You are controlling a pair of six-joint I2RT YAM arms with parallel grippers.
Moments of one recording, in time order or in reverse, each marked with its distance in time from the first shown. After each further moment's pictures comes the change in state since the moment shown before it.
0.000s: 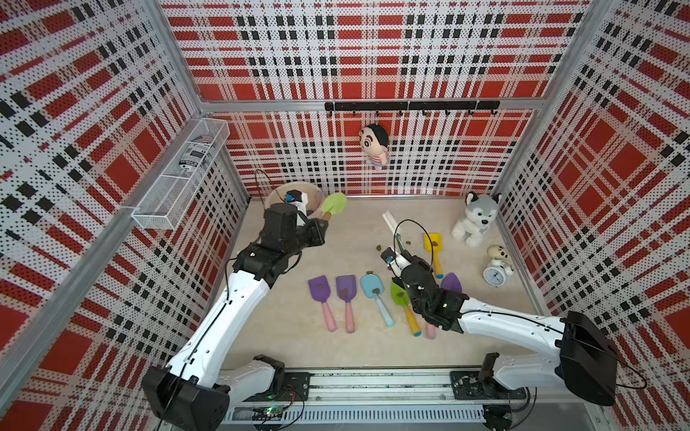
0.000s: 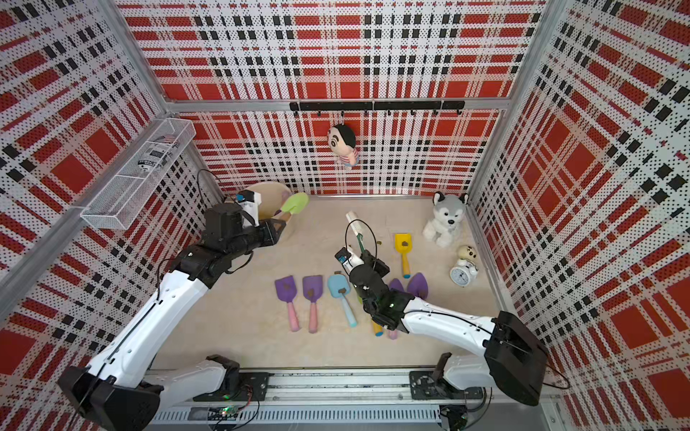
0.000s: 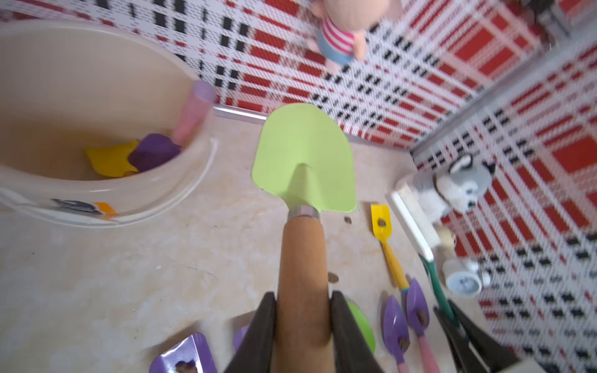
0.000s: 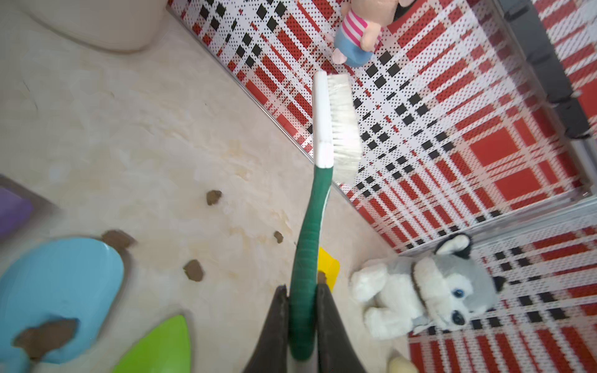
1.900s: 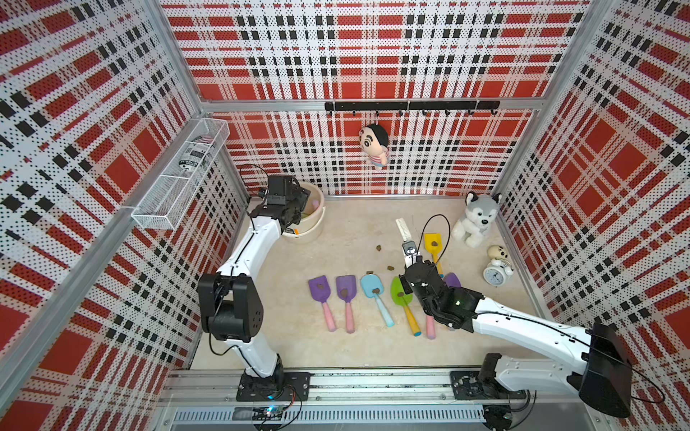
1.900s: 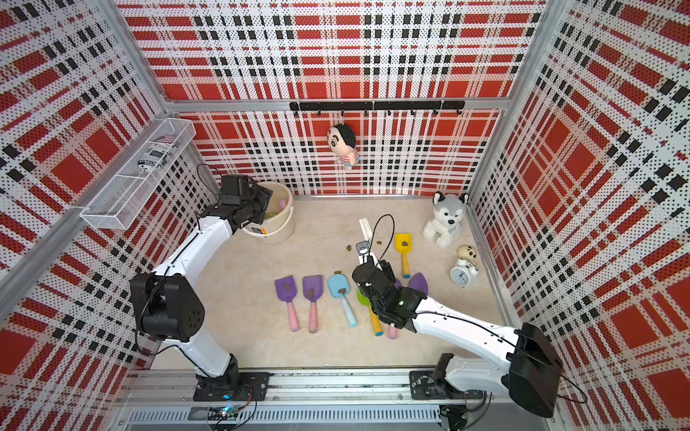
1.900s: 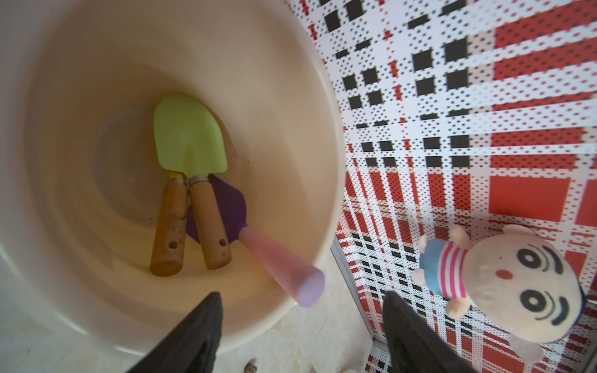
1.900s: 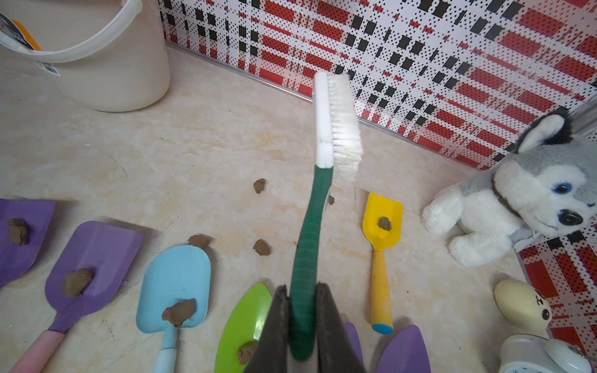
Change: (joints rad) left arm 0.179 0.523 0.316 0.077 -0.111 -0.654; right arm 0.001 -0.102 0.054 -0.330 -0.078 0.507
